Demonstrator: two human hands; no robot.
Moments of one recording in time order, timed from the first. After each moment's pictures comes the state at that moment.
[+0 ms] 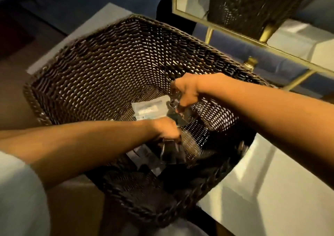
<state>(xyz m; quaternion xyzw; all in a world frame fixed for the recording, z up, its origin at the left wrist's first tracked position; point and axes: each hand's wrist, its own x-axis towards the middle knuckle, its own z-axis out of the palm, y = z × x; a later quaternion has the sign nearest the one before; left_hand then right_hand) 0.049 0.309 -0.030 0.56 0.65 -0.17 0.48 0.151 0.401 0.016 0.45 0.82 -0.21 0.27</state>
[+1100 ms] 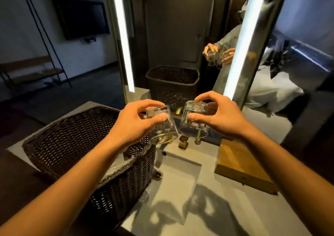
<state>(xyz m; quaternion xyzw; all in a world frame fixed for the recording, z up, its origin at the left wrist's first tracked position) 0.173 0.152 0.221 0.74 0.45 0.38 0.33 0.428 0.136 0.221 0.59 0.69 -0.18 -0.38</state>
